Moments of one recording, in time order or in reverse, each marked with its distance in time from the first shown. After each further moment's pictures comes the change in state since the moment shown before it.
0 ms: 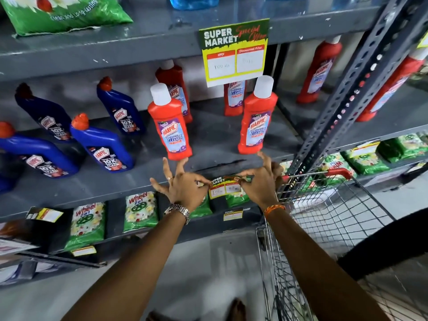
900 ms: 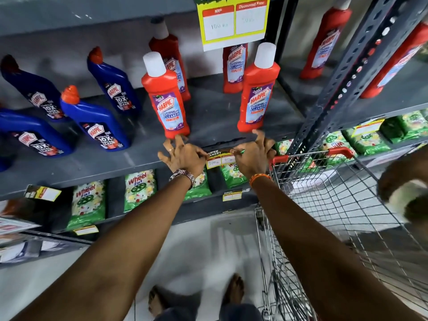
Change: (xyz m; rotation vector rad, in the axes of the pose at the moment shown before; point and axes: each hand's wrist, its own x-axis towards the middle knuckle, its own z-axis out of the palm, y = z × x) left_hand 0.030 0.005 0.023 0.163 -0.004 -0.089; right_hand 0.022 0.016 0.042 -0.210 0.085 0.094
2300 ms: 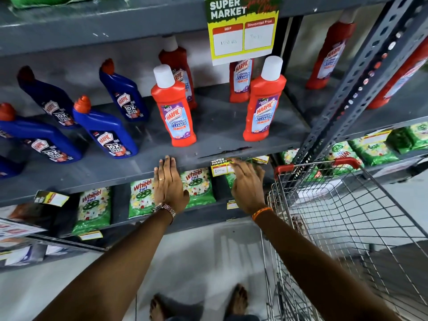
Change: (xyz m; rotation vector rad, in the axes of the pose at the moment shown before) left_hand -0.017 -0.097 0.036 0.201 0.047 0.207; right_hand -0.052 -0.001 0.020 -0.113 -0.011 -0.374
